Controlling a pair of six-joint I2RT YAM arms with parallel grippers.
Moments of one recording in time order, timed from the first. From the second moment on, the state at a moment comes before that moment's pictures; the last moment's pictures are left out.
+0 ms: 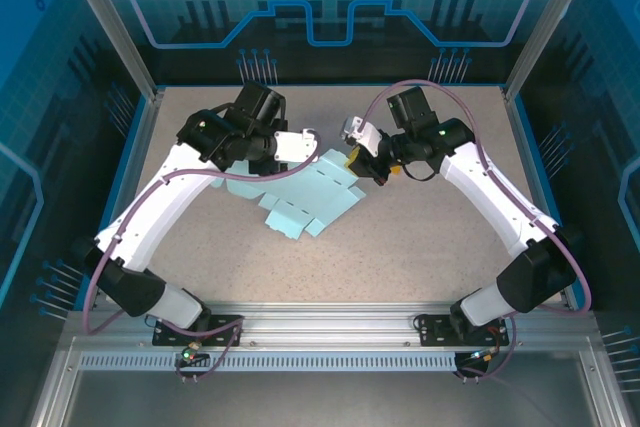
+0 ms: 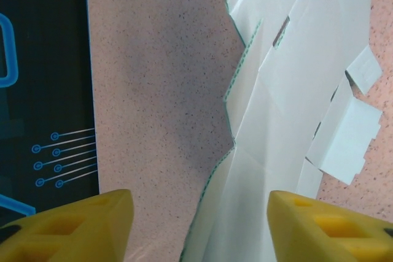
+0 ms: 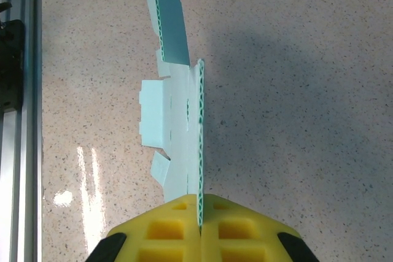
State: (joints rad) left arm -0.55 1.50 1.73 -1.17 -0.05 1.04; right arm 0.47 1.50 1.48 -0.89 -0.58 -0.59
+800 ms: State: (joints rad) left arm -0.55 1.52 1.72 -1.15 -0.06 0.99; right arm 0.47 1.49 1.48 -0.86 -0.51 -0.57
